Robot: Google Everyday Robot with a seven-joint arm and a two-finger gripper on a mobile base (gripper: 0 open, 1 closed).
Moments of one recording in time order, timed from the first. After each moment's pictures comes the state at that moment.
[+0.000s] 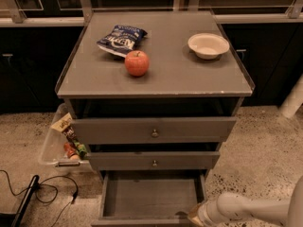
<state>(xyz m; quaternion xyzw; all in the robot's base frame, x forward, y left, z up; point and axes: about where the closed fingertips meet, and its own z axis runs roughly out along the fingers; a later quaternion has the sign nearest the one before) 0.413 -0.204 0.260 -0.47 0.85 0.15 0.19</state>
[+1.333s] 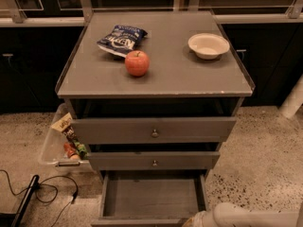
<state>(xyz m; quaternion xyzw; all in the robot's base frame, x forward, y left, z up) 0.360 -0.163 0.253 -0.53 0.81 0.20 0.18</state>
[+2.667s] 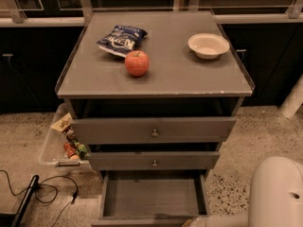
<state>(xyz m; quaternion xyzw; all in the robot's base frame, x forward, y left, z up) 0.374 -0.174 0.173 -0.56 0.80 0.12 0.20</state>
